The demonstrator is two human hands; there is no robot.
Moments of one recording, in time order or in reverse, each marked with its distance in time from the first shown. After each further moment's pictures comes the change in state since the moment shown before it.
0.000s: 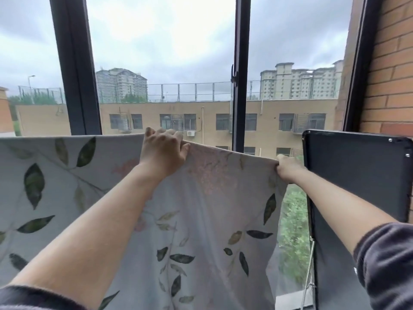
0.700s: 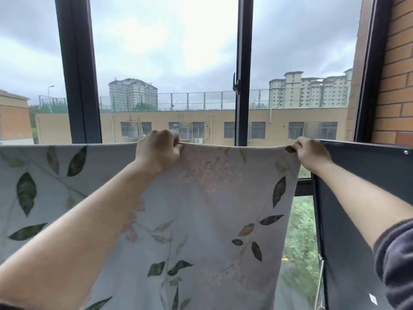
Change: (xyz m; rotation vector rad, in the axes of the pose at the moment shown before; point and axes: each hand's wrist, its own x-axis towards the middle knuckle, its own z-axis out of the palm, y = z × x) left_hand 0.029 0.010 -0.010 -0.228 -0.070 -0.194; right_hand 0.061 0.045 -0.043 0.219 0.360 -0.137
